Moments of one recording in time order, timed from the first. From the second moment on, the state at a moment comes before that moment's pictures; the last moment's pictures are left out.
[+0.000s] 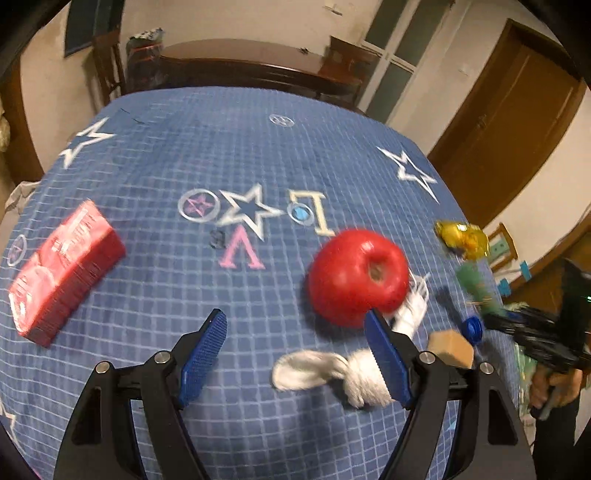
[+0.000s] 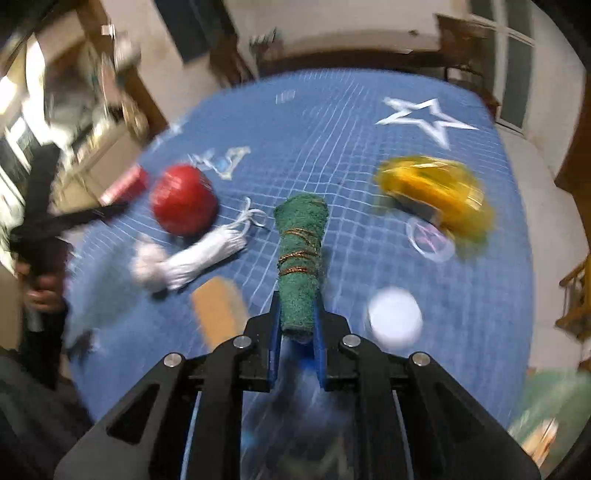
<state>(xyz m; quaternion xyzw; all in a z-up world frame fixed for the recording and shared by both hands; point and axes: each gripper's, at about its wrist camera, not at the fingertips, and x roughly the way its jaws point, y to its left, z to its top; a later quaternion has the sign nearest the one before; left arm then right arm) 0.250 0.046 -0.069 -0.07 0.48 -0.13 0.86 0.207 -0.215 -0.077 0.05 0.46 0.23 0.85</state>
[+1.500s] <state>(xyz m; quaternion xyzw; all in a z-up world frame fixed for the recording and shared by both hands) 0.207 -0.234 -0.119 0.23 0.44 -0.33 0.80 0.077 -0.250 -0.129 0.07 0.41 0.11 0.90</state>
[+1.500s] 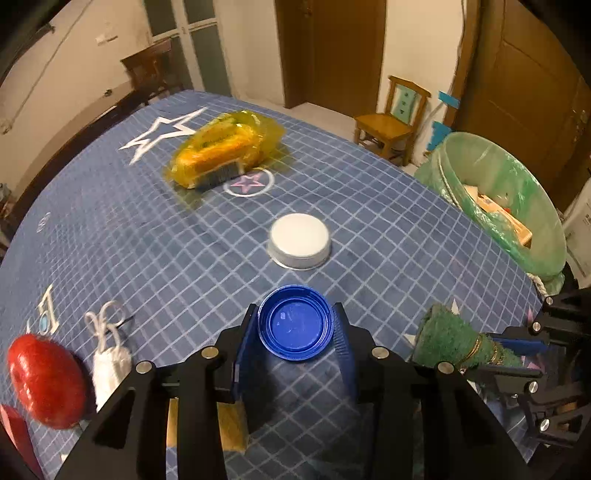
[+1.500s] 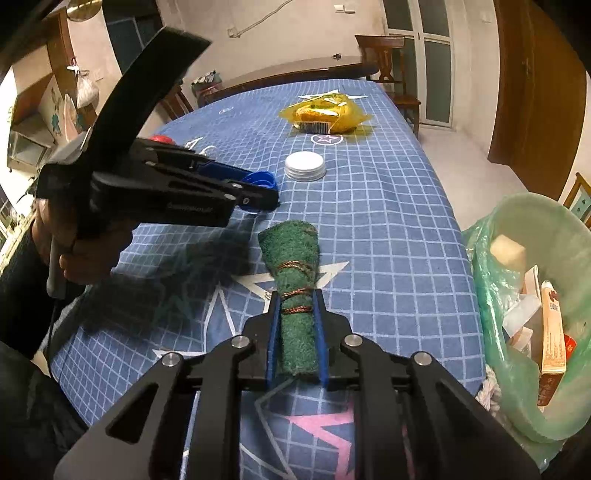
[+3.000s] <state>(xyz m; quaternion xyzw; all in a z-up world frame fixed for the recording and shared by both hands) 0.079 -0.456 -0.035 0.24 0.28 -0.42 0.83 -0.001 -0.437 -0.048 0.12 0.33 -0.19 0.92</state>
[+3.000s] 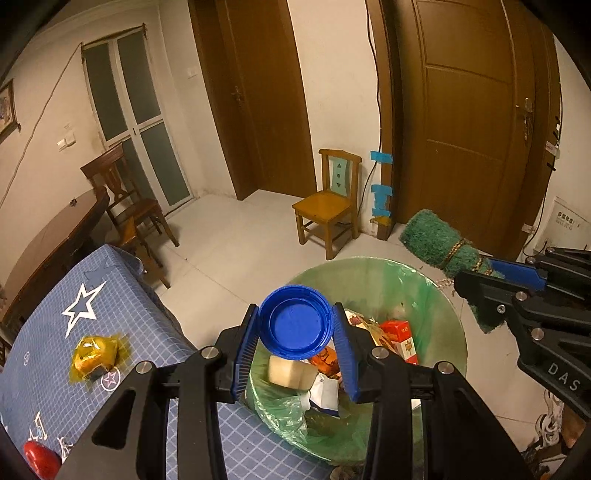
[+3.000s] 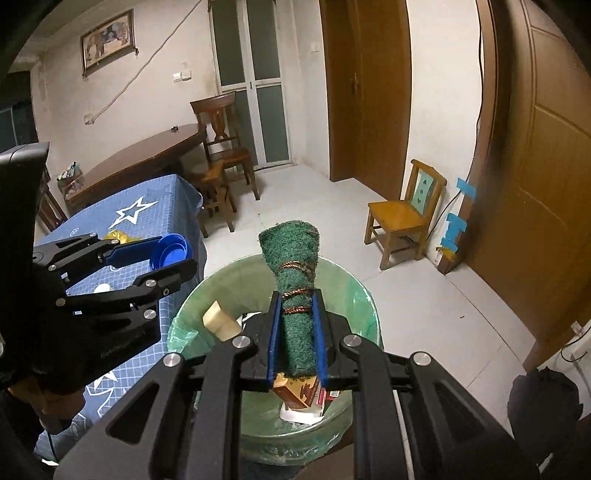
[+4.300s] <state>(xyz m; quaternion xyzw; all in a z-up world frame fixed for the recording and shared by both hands) 0.124 -0.350 -0.036 0.18 0.33 -0.37 0.85 0.045 -0.399 -0.059 0.10 0.33 -0.14 0.93</state>
